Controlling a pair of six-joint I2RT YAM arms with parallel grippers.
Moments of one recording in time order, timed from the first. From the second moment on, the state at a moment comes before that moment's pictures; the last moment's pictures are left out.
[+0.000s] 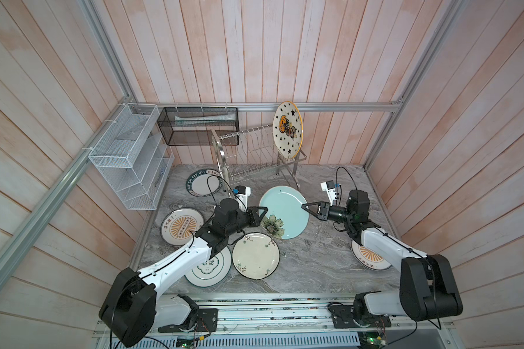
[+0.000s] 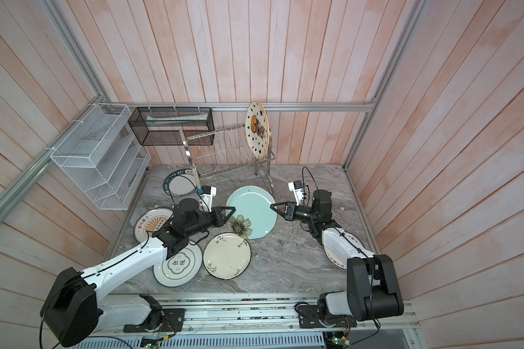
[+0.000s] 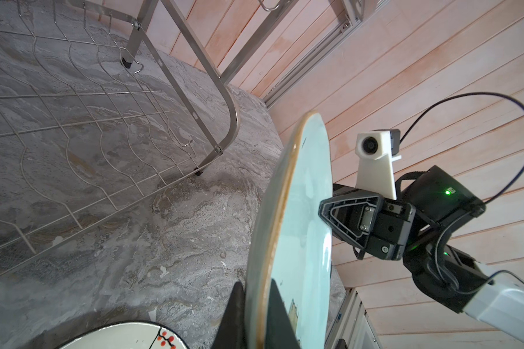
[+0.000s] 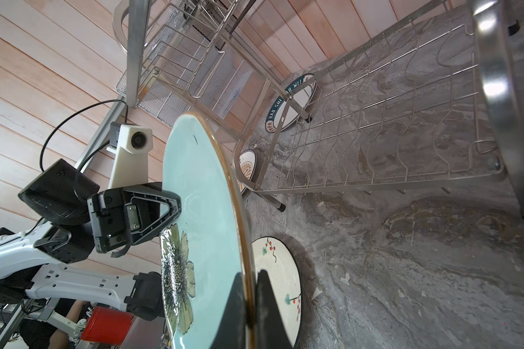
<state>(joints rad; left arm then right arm) -0.60 1.28 0.79 0.19 0.30 -0.72 0.16 1.38 0.70 0.39 -1.04 0.61</state>
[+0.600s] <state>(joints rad) -0.60 1.25 0.75 0.22 0.31 -0.73 0.25 1.41 0.70 0.42 -1.09 0.62</state>
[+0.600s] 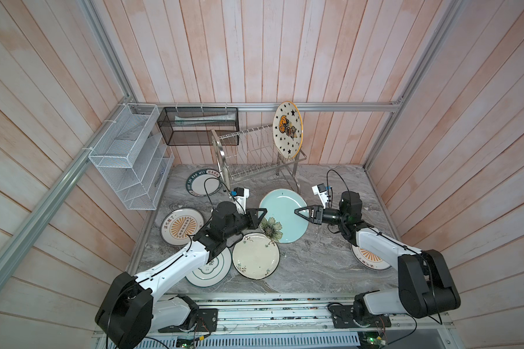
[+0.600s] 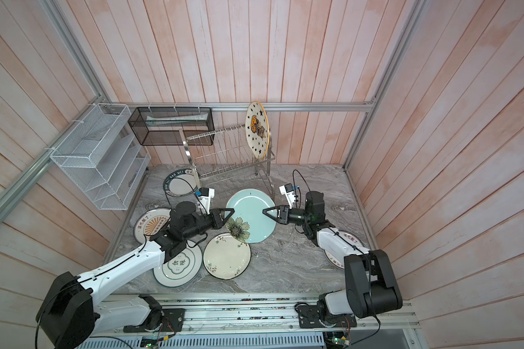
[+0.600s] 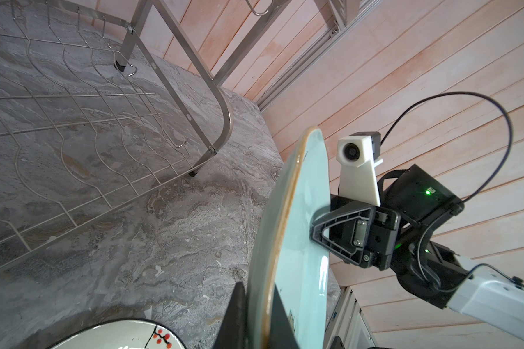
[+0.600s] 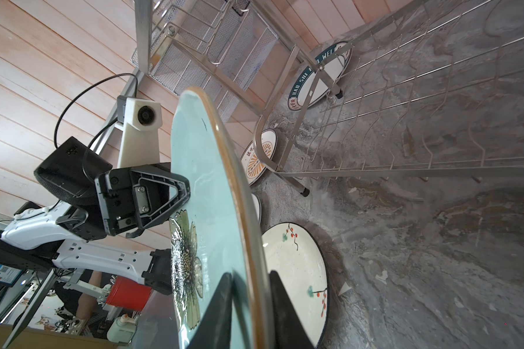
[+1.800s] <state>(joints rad) -0.61 1.20 0.74 0.22 0.29 -0.70 0.30 1.37 0.70 0.45 -1.09 0.66</state>
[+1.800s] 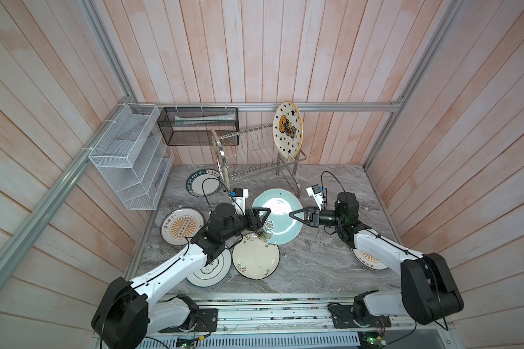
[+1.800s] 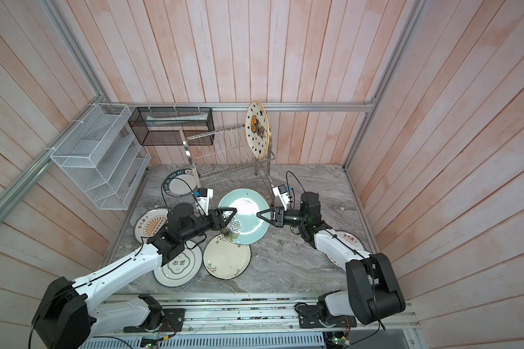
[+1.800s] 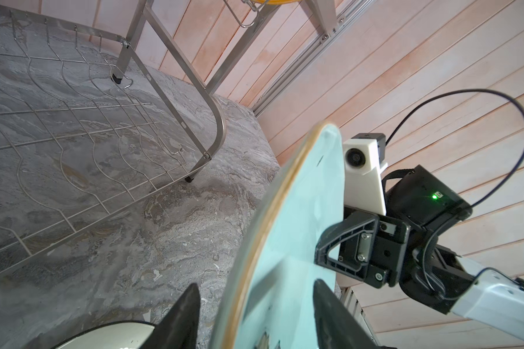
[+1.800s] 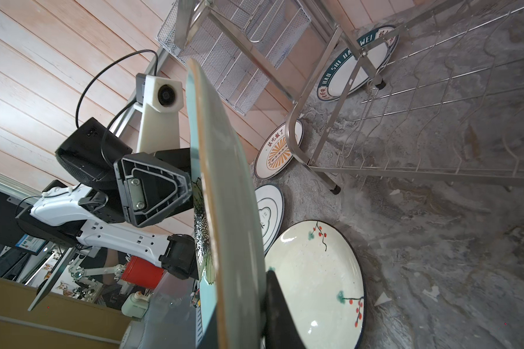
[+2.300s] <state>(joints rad) -0.61 1.20 0.74 0.23 0.30 -0.71 0.24 1.33 0.67 0.50 -1.06 0.71</state>
